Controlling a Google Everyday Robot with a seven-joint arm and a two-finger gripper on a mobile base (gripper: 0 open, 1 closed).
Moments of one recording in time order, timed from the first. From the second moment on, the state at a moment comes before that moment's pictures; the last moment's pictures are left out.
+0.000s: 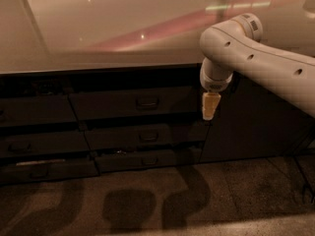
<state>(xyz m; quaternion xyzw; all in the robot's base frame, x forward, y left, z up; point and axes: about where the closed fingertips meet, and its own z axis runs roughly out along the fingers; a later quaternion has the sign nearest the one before) 0.658 -0.184 0.763 -0.66 0.73 -0.14 0.14</state>
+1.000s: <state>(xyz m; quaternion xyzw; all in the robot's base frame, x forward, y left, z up) 0.702 -0.197 0.715 -0.62 0.76 -0.16 0.10</state>
